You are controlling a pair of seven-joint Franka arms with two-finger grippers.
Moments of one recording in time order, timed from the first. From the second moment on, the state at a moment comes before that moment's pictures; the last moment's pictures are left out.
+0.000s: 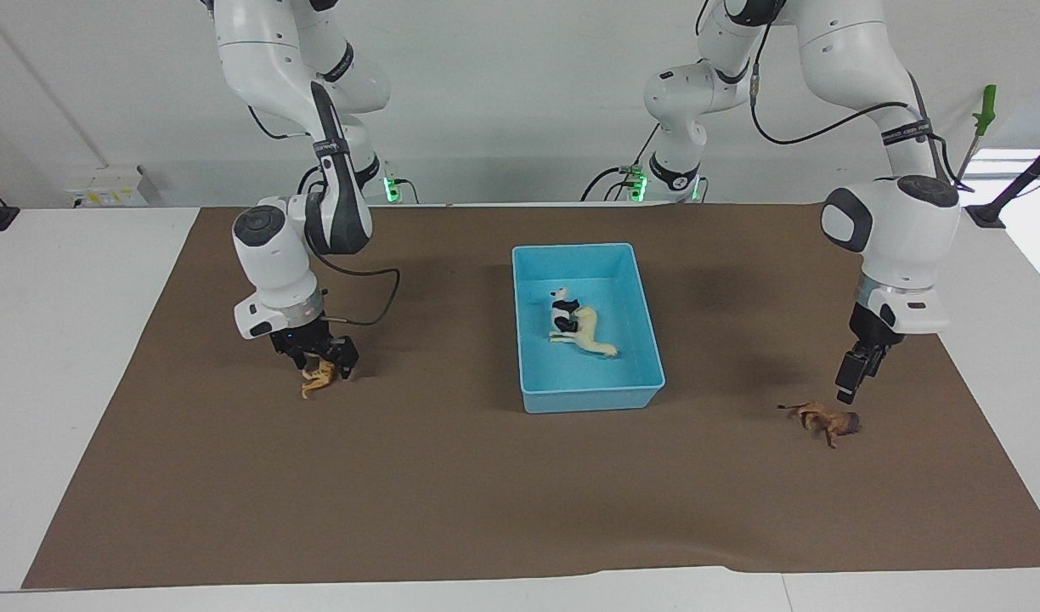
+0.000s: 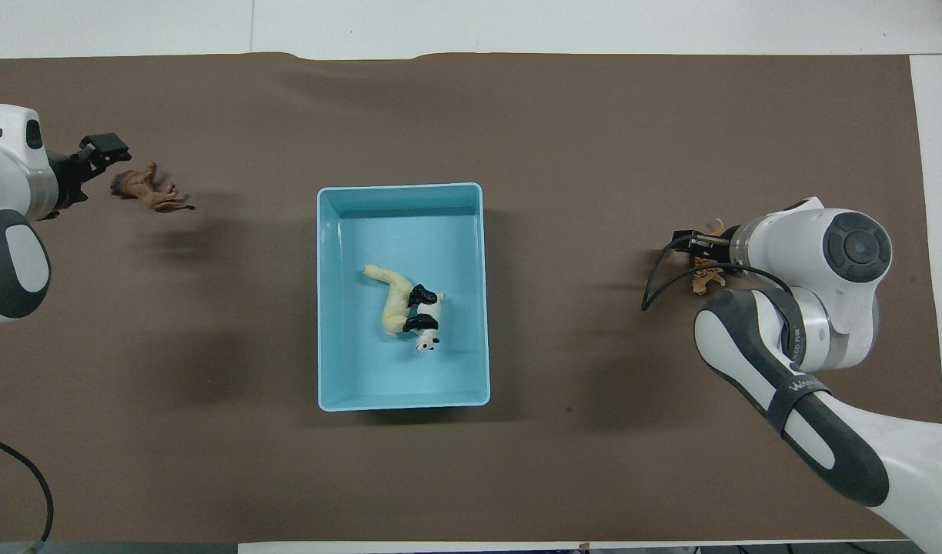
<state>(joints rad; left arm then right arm) 0.19 0.29 -0.09 -1.94 0.05 2.62 -0.54 0.01 0.23 0.03 -2.23 -0.02 2.62 0.34</state>
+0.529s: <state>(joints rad) 0.20 0.40 -0.09 -1.91 0.05 2.64 -0.70 0.04 0.23 0.04 -2.15 -0.02 2.48 0.40</state>
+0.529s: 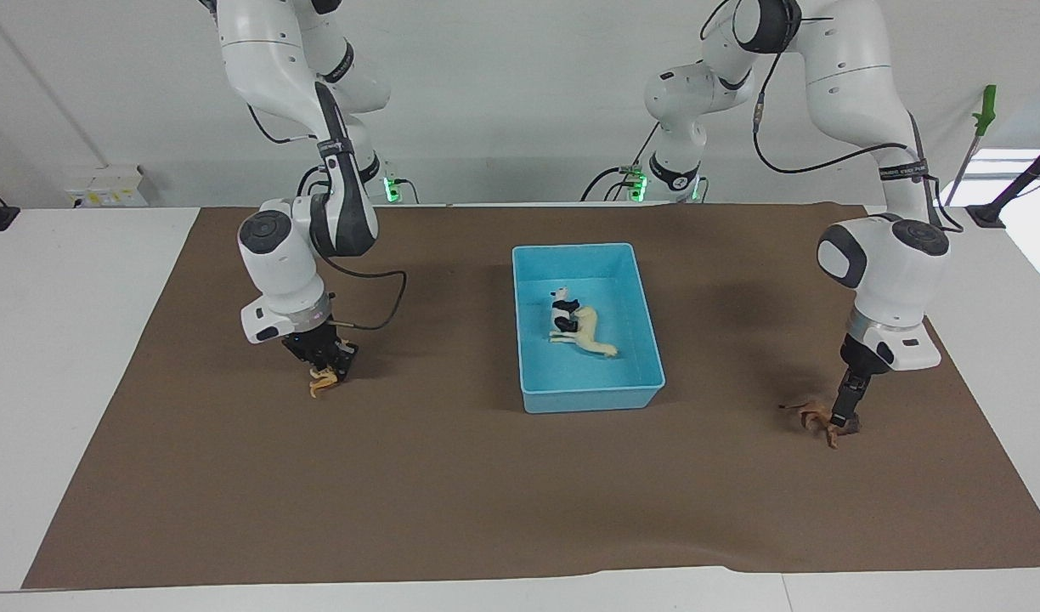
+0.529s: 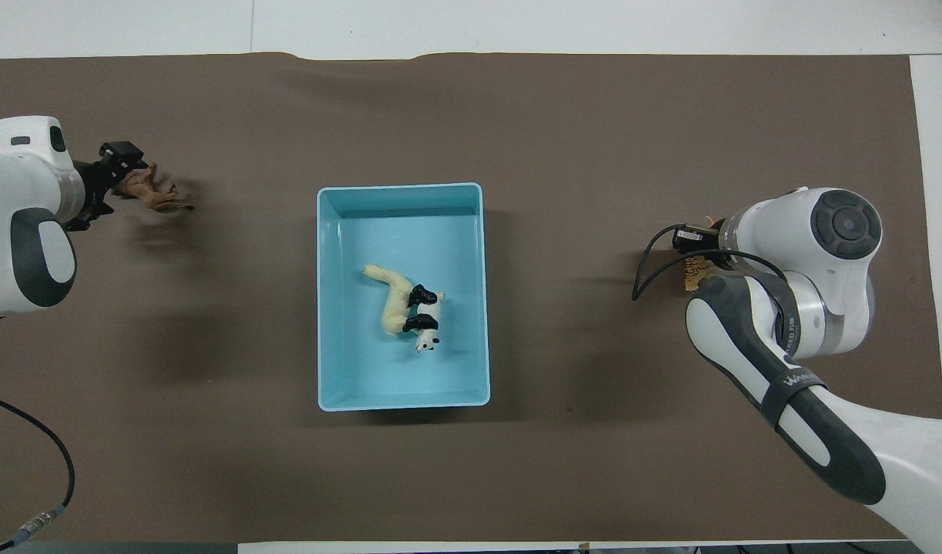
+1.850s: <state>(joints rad) 0.20 0.40 -0.10 -2.01 0.05 2.74 -0.71 0.59 0.46 0.04 -1.28 0.04 1.81 0.89</state>
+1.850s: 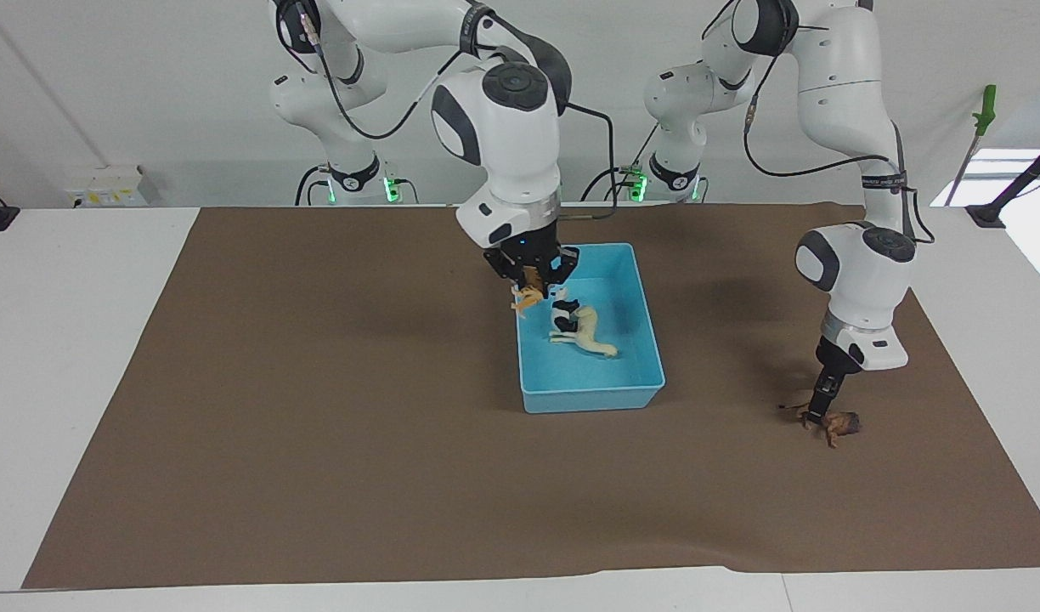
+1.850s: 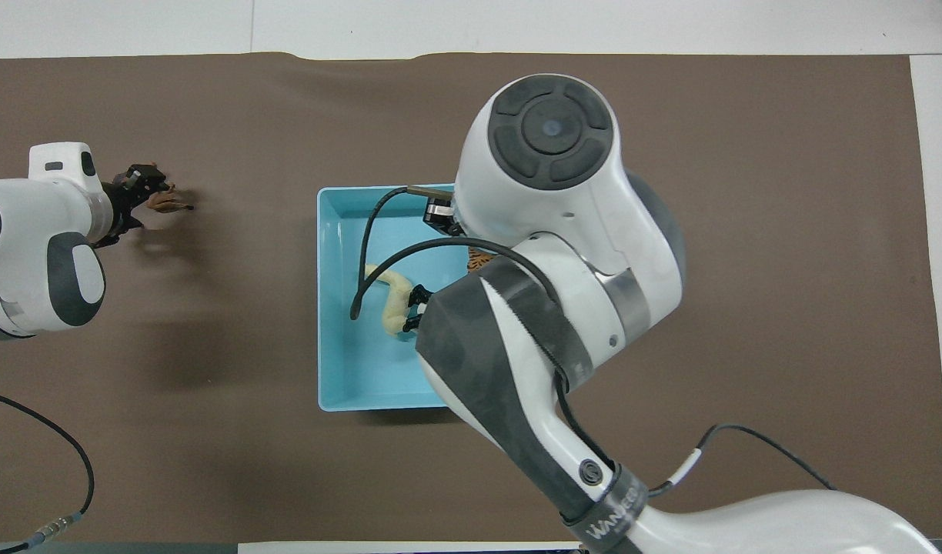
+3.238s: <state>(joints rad) 0.03 0.18 -0.14 -1.87 -0.02 2.28 -0.86 0.54 0.45 -0.01 -1.20 0.00 1.72 0.88</state>
